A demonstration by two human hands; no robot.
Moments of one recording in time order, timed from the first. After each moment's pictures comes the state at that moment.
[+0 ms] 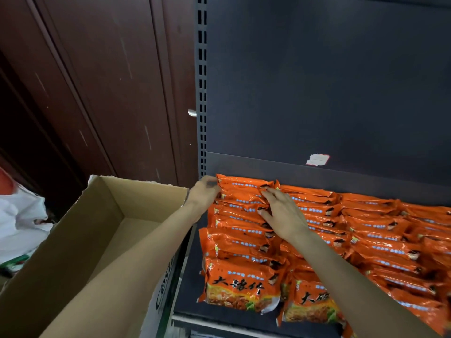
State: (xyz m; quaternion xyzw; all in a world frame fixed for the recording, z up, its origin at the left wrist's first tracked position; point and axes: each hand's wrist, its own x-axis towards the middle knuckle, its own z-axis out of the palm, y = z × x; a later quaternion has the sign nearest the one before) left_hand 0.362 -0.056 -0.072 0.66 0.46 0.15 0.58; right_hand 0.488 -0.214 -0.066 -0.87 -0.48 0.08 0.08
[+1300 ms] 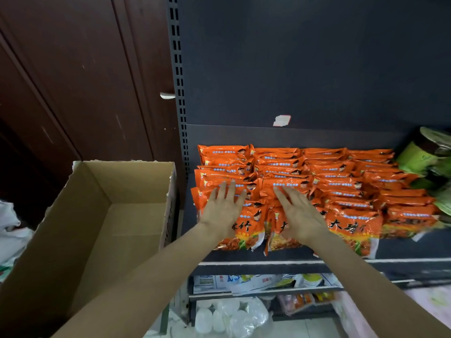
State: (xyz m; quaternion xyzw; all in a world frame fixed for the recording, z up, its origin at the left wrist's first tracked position) left_hand 0.303 -0.188 -0.083 0.99 0.13 -0.09 -0.06; right_hand 0.422 -0.348 -0.068 -0.91 -0.41 0.09 -0.06
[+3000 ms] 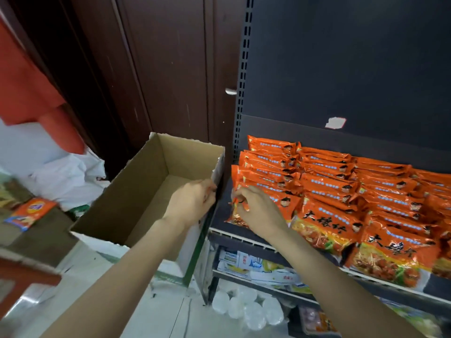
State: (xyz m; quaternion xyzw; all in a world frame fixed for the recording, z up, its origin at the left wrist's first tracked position) left_hand 0.174 -0.186 -0.056 0.90 0.37 0.15 0.15; right_hand 0.320 -0.290 -0.058 -0.76 -0.60 0.11 0.22
